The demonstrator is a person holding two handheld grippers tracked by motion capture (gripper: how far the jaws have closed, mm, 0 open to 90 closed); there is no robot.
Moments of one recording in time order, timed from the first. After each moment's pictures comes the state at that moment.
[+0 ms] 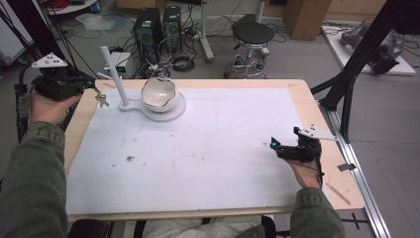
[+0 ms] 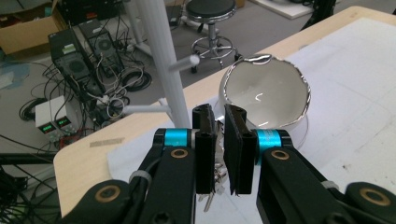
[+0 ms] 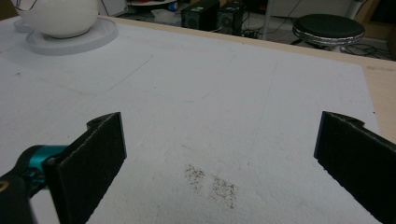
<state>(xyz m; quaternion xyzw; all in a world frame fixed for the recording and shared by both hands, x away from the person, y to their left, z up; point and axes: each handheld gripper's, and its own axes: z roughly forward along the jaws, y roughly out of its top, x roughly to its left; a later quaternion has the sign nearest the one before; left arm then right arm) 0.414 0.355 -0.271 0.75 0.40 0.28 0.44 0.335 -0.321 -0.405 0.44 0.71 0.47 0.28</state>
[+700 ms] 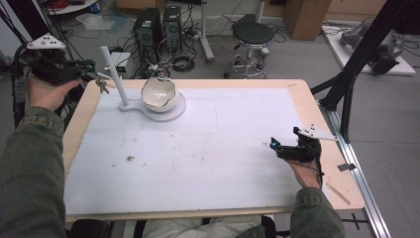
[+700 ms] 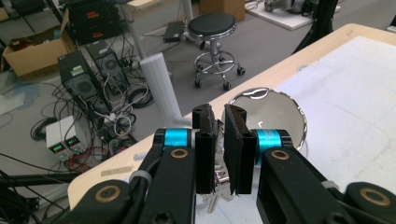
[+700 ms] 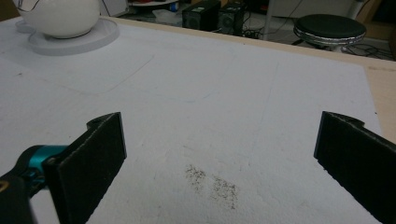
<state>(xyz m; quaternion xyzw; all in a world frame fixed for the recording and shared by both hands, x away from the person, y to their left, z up) 0.424 0.342 -0.231 0.75 0.38 0.31 0.45 0.335 -0.321 -0.405 0.44 0.71 0.47 0.28</state>
